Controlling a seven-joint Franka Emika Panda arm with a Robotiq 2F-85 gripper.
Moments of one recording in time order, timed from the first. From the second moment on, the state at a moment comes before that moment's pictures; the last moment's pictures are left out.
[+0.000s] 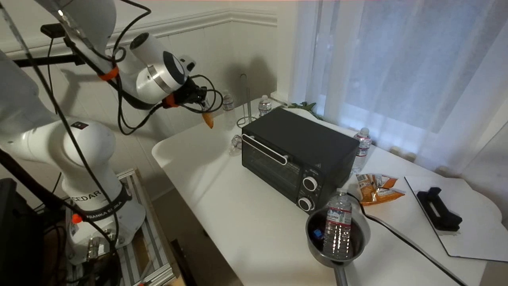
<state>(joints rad) 0.74 -0.22 -0.46 -2.76 -1.07 3.14 0.39</state>
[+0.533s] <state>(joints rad) 0.76 -0.16 -0.52 -2.74 -1.26 3.20 0.40</state>
